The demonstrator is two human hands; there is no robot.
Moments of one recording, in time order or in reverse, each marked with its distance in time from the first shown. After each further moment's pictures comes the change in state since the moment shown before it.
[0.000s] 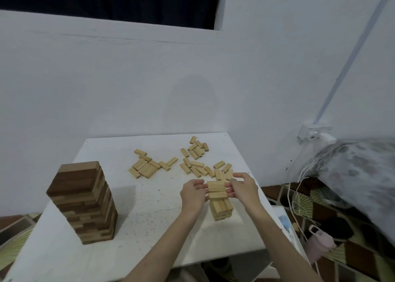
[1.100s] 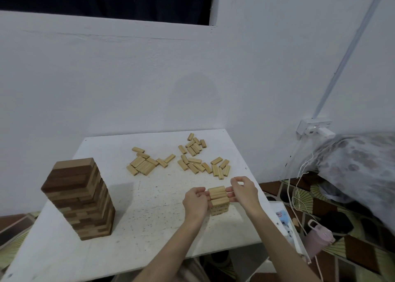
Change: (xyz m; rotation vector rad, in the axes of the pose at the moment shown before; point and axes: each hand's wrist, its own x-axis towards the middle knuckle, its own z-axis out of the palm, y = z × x) left_hand -0.022 -0.023 0.014 0.028 0.035 -0.053; right_hand -0.003 0.020 -0.012 -0.033 -0.008 0.038
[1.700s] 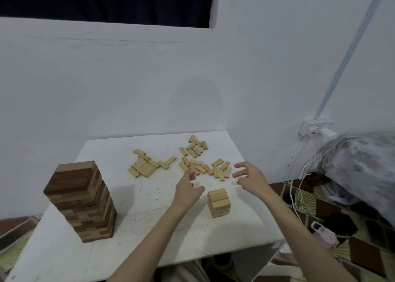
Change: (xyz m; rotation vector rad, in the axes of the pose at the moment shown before) left_hand 0.026 0.026 -0.031 0.458 -0.155 0.275; right_hand 0.026 -0.027 -0.030 -0.355 -0.184 -0.197
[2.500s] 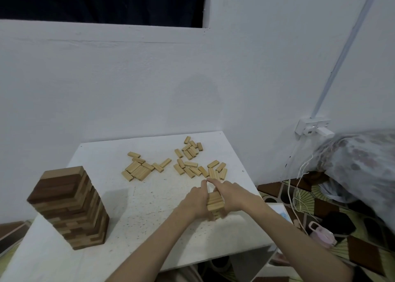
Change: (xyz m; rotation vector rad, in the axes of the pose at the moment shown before) left_hand 0.008 0.006 0.035 0.642 -0.363 0.155; right_hand 0.014 0.014 0.035 -0.819 -0.385 -0.232
